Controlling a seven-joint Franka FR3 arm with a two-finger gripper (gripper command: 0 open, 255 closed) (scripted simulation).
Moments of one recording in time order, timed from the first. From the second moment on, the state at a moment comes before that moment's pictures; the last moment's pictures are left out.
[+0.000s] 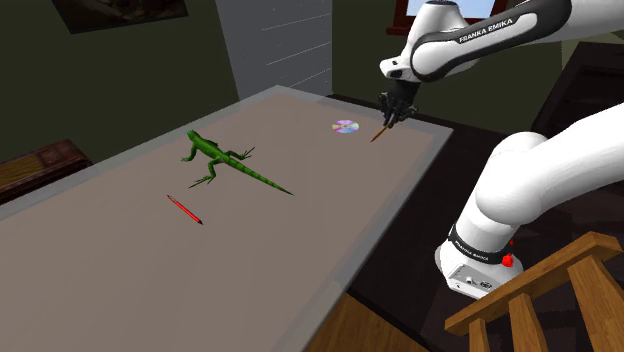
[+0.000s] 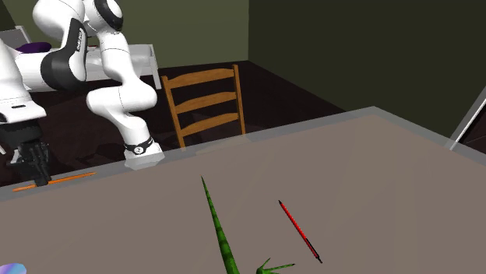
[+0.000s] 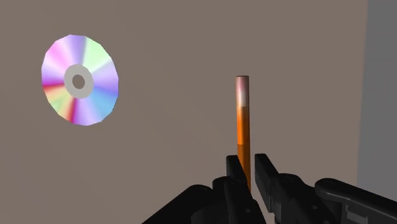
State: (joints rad) arm -0.04 -0.70 -0.49 -2.73 -0.30 2.29 -1.85
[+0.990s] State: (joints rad) arm -0.04 -0.56 -0.60 -2.82 -0.34 2.52 -1.90
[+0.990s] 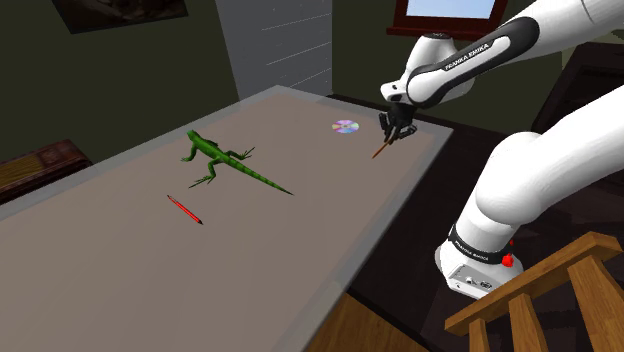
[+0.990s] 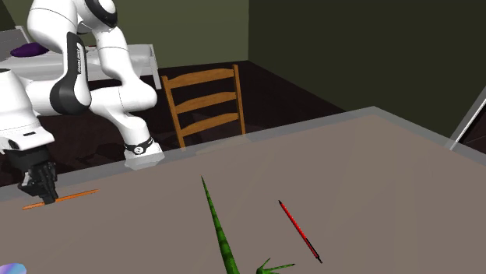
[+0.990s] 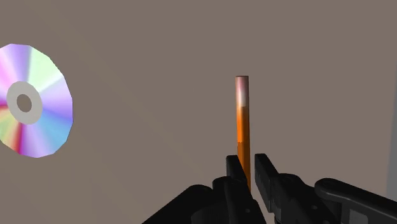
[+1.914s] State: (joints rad) arm -0.05 -0.60 -0.58 -2.81 -0.34 2.47 -1.90
